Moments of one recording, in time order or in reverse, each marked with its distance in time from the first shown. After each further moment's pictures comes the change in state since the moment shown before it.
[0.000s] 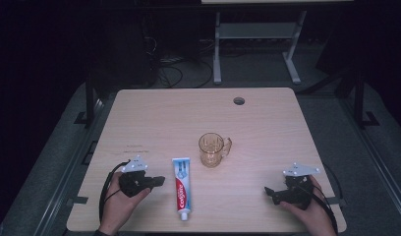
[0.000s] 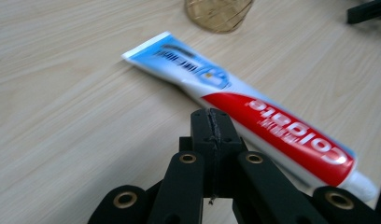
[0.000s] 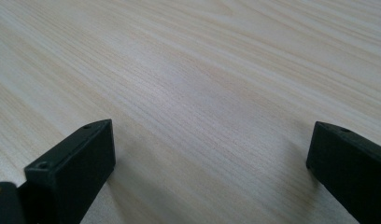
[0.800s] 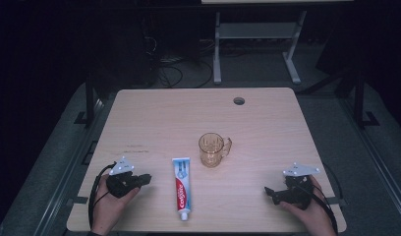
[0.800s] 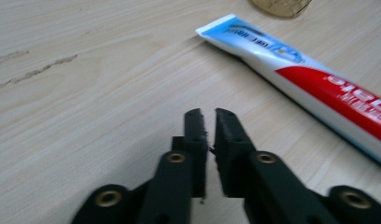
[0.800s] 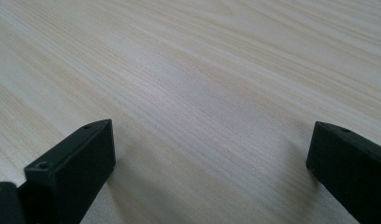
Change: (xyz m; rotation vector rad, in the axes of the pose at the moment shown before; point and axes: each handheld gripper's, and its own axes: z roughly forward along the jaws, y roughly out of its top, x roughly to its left) left arm 0.030 -0.025 -0.016 -0.013 0.146 -0.023; right arm 0.000 0.000 0.000 0.000 0.000 0.000
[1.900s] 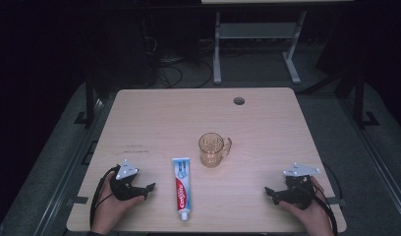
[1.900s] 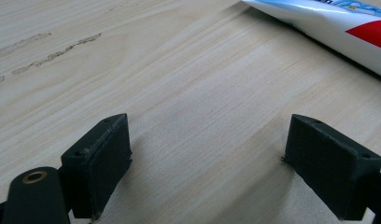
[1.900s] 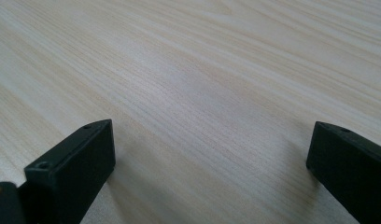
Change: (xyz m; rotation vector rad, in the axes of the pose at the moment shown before) left arm 0.012 -0.022 0.023 0.012 0.115 0.068; right arm 0.000 0.000 0.000 -0.002 -0.001 0.000
